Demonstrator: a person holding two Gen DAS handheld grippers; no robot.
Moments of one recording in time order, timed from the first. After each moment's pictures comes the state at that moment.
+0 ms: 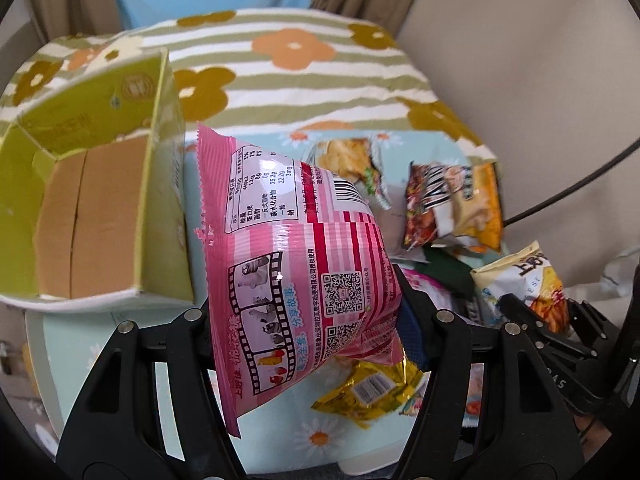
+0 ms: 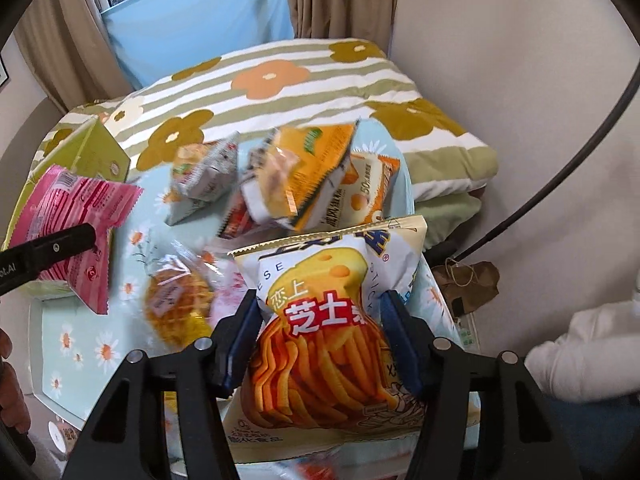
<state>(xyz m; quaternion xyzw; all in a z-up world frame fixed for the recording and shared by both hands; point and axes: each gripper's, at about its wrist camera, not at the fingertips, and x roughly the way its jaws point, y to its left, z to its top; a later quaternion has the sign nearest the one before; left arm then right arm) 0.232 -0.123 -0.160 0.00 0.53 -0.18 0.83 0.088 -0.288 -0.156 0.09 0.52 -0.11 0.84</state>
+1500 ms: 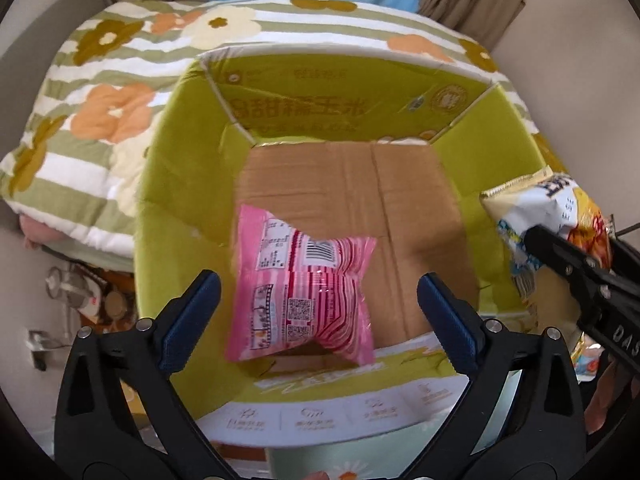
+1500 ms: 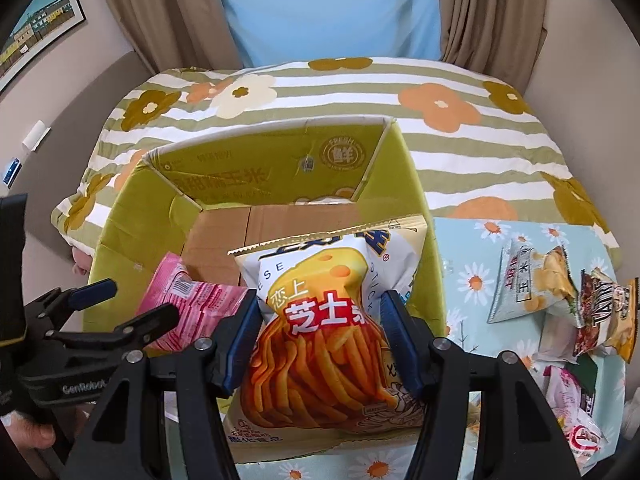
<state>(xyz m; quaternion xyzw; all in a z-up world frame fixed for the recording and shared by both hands) 0.334 0.184 -0.185 0.00 0.56 -0.09 0.82 0.263 0.019 -0.142 0.06 0.51 0.03 0.86</state>
